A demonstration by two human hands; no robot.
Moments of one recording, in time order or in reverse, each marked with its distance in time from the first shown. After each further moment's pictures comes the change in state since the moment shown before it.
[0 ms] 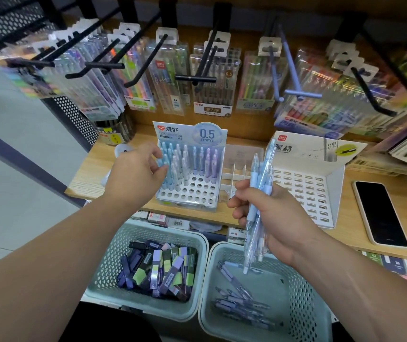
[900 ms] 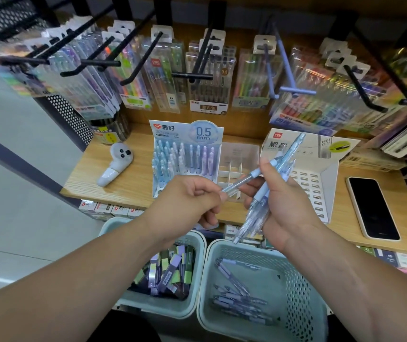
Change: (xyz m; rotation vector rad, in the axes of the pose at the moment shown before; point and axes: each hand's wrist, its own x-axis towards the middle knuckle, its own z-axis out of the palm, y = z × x) left_hand -0.055 0.081 0.004 -0.945 -0.596 -0.339; right_hand 0.007 -0.006 0.003 0.246 0.254 -0.044
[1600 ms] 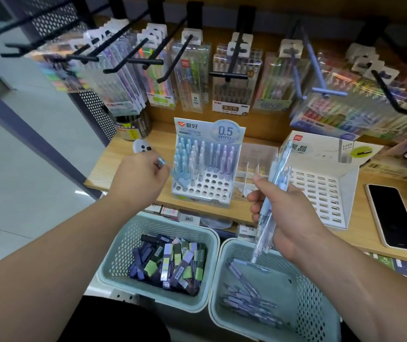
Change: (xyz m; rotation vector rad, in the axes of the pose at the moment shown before) left_hand 0.012 -0.023 -0.110 0.863 0.543 0.204; right_hand -0.014 0.016 0.007 -0.209 -0.095 -0.001
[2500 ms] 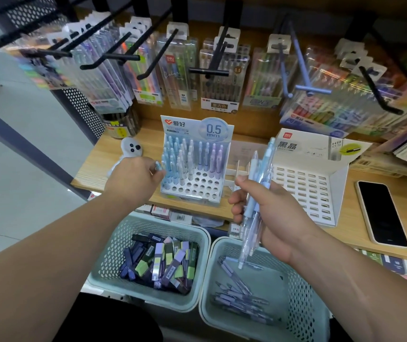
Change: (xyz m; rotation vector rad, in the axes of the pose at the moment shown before) left_hand 0.018 -0.009 0.025 0.272 -0.100 0.002; right_hand -0.004 -0.008 -0.005 0.036 -0.185 0.086
